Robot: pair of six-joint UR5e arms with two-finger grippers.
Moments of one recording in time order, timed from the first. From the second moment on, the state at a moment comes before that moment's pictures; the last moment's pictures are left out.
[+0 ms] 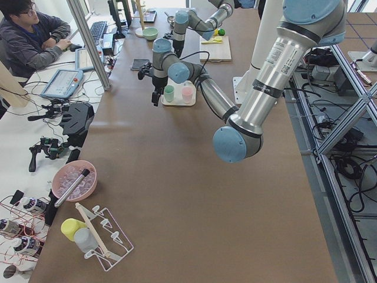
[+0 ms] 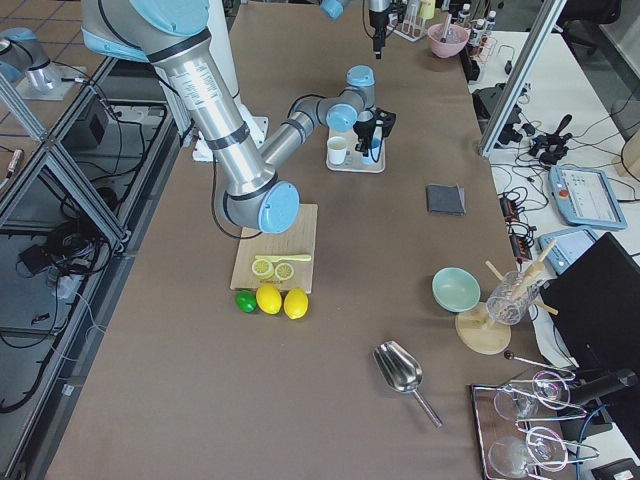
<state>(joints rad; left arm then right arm) -0.93 -2.05 -1.84 -1.52 -2.04 -0.68 0.64 -0.94 1.63 -1.45 1.88 1.49</state>
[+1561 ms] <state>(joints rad) -1.45 -1.76 -1.77 -1.43 -2.08 0.02 1.32 -1.41 1.85 -1.67 2.27 0.42</state>
